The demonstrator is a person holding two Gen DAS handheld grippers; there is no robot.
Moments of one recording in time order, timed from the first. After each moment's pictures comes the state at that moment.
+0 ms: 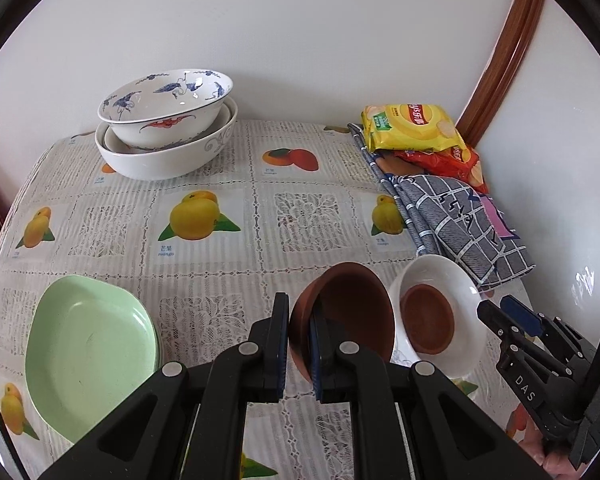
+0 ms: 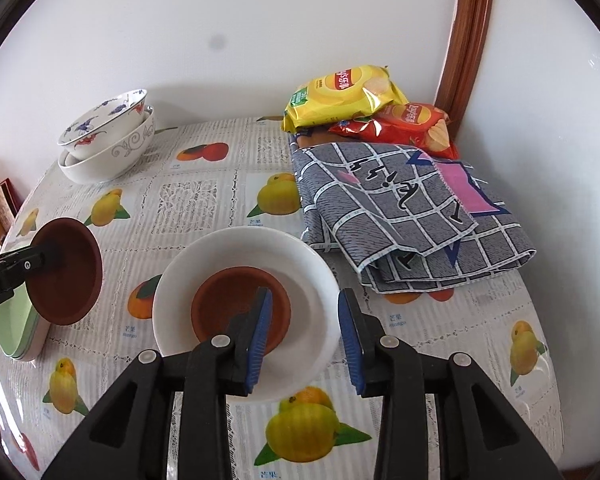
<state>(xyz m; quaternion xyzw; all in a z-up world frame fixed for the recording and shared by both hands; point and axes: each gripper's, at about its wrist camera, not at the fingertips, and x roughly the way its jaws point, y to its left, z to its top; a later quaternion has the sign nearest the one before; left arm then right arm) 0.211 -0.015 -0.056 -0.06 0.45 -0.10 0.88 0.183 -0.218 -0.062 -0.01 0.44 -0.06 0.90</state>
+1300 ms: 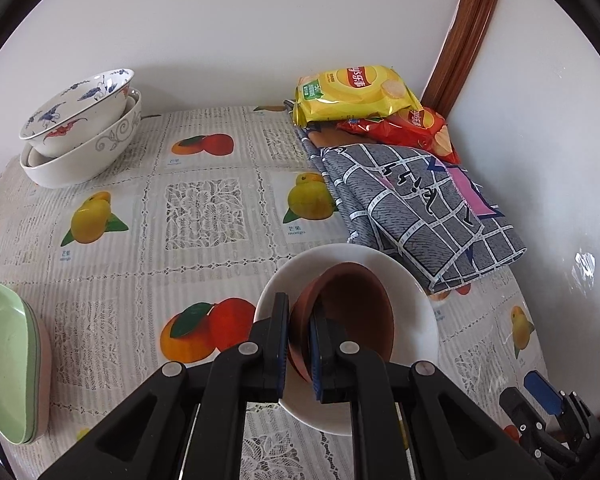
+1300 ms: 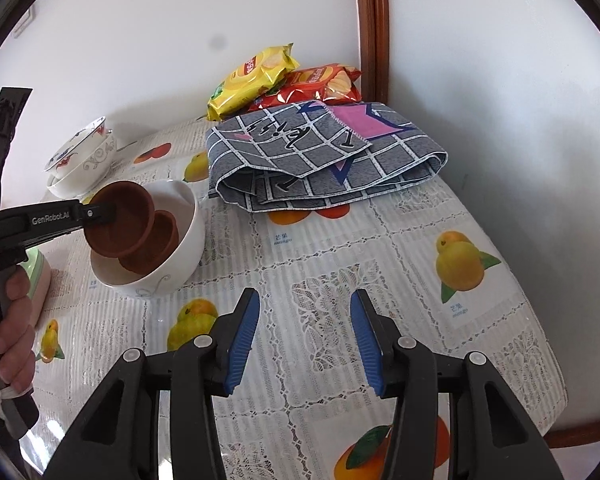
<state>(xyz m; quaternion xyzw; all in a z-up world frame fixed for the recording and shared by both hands) 0.226 -0.122 -0.086 -0.04 0.46 -0.12 0.88 0.101 -0.318 -0.081 0.07 0.44 -0.08 0.89</state>
